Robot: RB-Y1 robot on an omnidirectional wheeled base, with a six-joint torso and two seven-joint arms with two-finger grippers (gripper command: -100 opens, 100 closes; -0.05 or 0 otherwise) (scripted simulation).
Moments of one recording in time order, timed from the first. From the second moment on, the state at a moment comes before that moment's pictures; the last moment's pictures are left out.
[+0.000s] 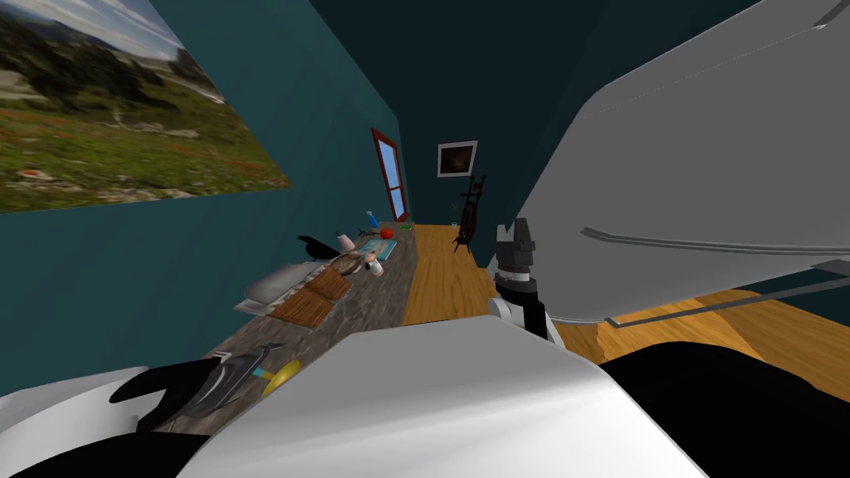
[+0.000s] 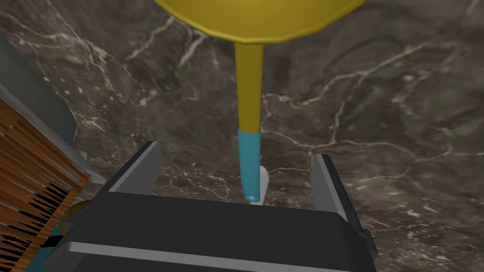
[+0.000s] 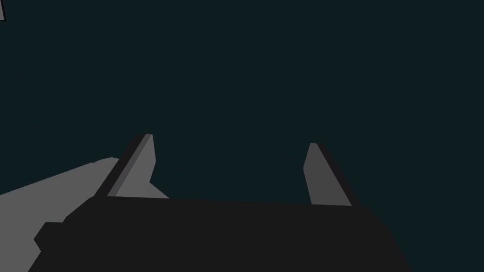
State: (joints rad) left arm 0.71 1.94 -0.60 -1.73 0.89 0.06 0.53; right arm 0.51 -0.05 -0.05 -2.38 -0.03 -0.57 0.15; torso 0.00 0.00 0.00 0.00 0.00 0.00
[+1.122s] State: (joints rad) left arm 0.69 1.95 -0.63 -1.74 0.85 0.05 0.57; right arm 0.51 -0.05 -0.05 -2.38 -0.03 -0.57 0.15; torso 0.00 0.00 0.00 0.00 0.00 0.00
